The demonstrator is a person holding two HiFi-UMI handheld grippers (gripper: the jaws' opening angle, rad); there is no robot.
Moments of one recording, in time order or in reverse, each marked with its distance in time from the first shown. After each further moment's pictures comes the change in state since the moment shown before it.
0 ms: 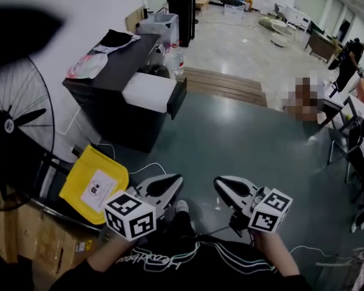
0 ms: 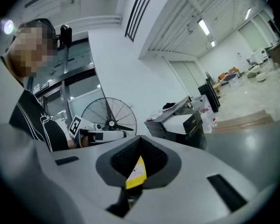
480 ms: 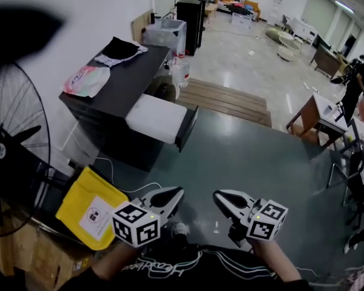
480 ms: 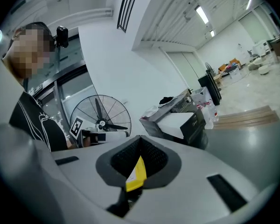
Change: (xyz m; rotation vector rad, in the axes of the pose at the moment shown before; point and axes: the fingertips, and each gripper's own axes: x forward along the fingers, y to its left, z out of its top) left arm 0.064 0.135 0.054 -0.102 0.006 0.039; right arm 0.116 -0.098 0.042 0.051 0.097 0.005
